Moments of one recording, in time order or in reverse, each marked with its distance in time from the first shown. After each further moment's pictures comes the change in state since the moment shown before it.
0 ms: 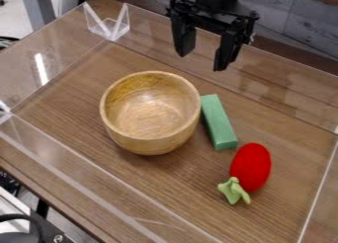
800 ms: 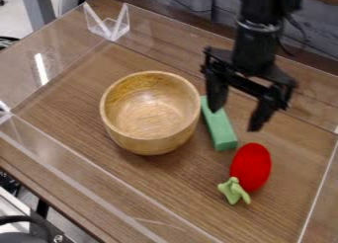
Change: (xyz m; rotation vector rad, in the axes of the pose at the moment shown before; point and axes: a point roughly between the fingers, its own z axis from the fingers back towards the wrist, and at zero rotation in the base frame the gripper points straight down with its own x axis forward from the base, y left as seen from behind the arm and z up) arm -0.018 -0.065 -0.044 -0.013 0.045 -0.061
